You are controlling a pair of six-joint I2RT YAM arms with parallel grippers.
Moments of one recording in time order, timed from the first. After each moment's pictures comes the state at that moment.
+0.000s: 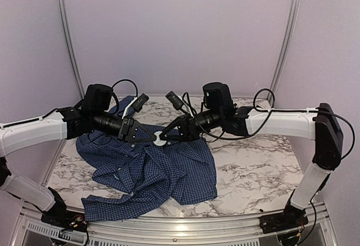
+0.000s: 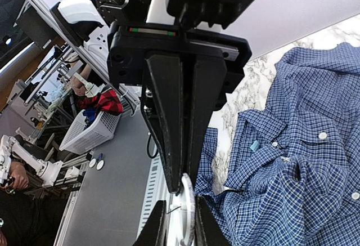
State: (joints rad) left arm -0.67 1.34 0.97 -0.13 0.91 -0.39; right arm 0.83 1.71 1.23 0.14 -1.00 0.32
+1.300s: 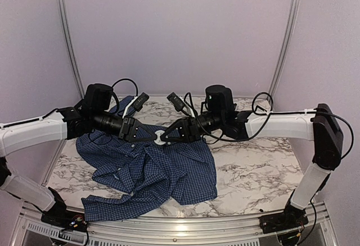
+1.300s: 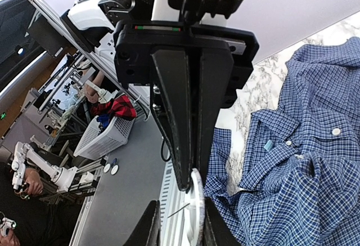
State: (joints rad) left arm -0.68 1.34 0.97 -0.11 0.90 -0.40; right arm 0.83 1.71 1.18 0.28 -1.05 0.44
